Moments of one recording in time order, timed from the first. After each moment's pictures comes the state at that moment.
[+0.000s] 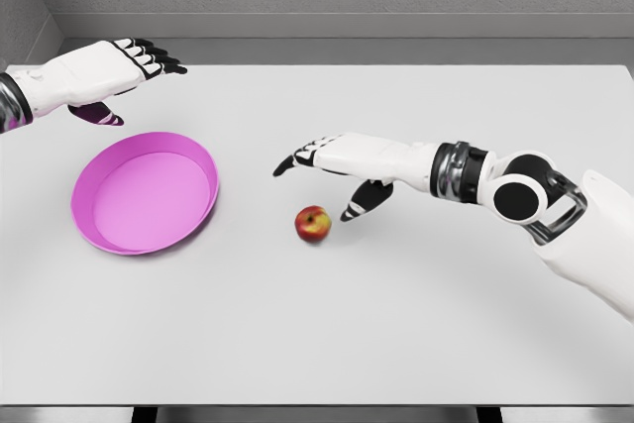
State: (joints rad) left arm -0.76 0.77 -0.62 -1.22 -0.62 -0.61 -0.26; right arm -0.68 -0.58 0.81 -1.75 0.17 -0.04 0.56
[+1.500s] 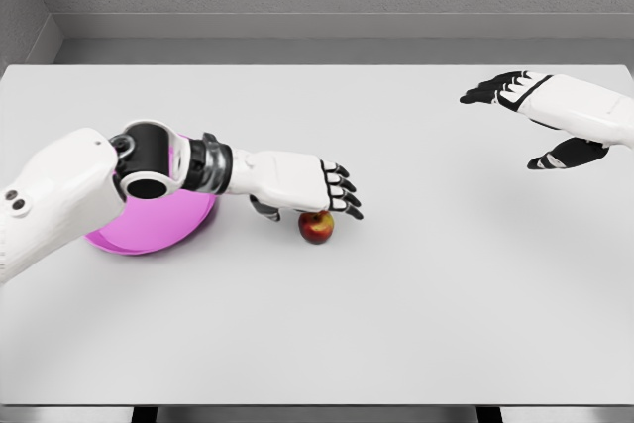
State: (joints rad) left arm -0.93 0.51 -1.10 -1.44 -0.58 -0.61 -0.47; right arm -0.39 -0.94 0.27 -1.70 0.17 -0.45 0.56
